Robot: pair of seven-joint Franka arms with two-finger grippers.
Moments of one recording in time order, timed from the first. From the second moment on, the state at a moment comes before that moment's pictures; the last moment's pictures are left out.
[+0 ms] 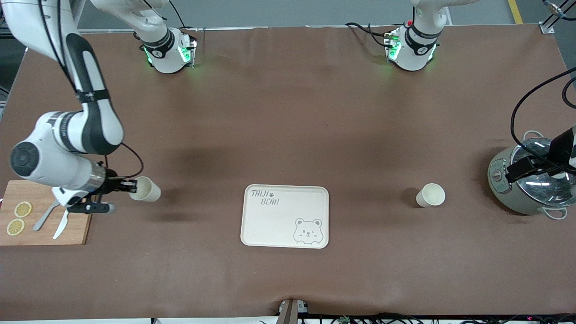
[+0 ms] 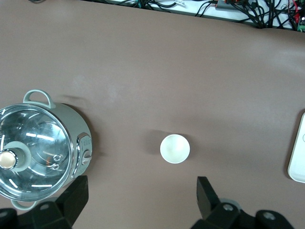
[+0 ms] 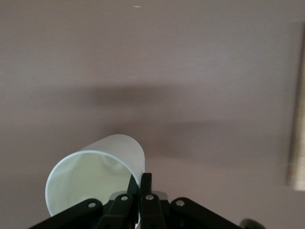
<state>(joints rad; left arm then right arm) 0.09 0.28 -0.12 -1.32 0.08 1.70 -0.18 0.02 0.40 -0.11 -1.84 0.15 2.19 -0.18</state>
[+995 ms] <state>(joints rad) 0.09 0.23 -0.16 -1.34 0.05 1.53 -0.19 -0.07 0.47 -0.10 -1.96 0.15 2.39 -0.37</state>
